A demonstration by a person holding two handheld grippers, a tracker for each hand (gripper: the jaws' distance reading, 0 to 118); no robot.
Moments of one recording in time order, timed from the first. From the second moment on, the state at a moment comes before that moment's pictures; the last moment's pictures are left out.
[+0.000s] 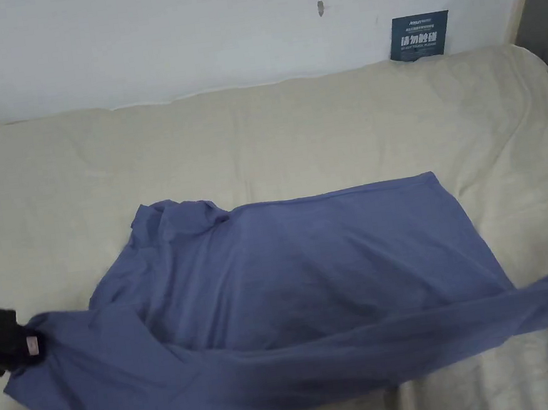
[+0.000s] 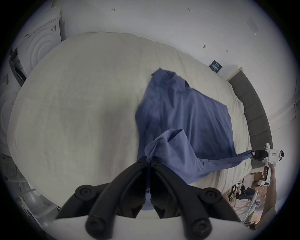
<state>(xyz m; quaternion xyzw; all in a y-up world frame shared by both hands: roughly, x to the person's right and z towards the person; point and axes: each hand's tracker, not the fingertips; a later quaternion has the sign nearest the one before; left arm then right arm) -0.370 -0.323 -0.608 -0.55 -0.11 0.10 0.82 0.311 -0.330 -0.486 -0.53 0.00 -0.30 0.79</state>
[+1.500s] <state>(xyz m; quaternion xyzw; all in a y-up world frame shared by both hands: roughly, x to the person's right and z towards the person) -0.344 -0.330 -0.360 -0.18 0.00 0.10 0.98 0.170 -0.322 -0.289 -0.09 -0.03 -0.17 0.98</state>
